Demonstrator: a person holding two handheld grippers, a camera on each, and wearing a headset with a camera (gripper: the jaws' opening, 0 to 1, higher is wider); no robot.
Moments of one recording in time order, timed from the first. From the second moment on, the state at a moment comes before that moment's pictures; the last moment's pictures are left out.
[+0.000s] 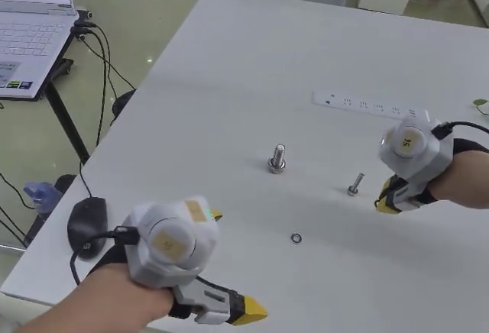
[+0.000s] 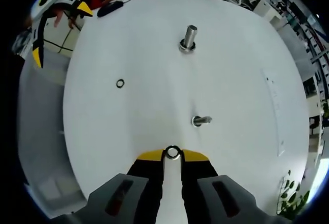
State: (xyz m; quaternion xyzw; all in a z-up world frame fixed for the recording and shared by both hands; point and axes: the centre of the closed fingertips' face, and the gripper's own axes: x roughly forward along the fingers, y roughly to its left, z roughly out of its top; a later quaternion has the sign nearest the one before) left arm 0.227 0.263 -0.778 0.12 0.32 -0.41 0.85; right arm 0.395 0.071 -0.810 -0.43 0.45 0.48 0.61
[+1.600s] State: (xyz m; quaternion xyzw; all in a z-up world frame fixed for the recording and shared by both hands) left arm 0.224 0.278 -0.788 0.11 0.34 -0.40 0.84; right arm 0.443 0.103 -0.826 -0.43 0.45 0.49 0.61
